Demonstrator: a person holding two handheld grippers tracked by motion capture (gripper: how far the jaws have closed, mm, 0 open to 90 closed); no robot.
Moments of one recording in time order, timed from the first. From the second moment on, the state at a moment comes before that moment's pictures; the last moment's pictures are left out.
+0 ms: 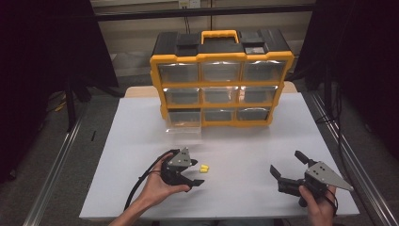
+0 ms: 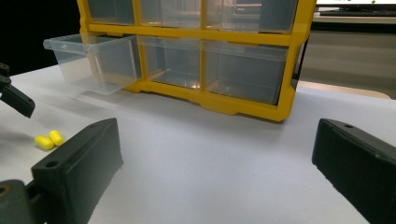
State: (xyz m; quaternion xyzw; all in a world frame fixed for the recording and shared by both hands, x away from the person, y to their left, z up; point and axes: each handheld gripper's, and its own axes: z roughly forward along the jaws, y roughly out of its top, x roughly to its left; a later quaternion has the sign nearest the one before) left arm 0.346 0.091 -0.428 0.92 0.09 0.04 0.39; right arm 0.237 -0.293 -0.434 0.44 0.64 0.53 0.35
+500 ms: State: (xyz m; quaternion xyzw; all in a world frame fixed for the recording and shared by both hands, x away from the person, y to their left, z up) left arm 0.359 0.074 -0.424 0.94 0.06 0.02 0.34; right arm 0.237 -0.293 -0.434 0.44 0.64 0.53 0.35
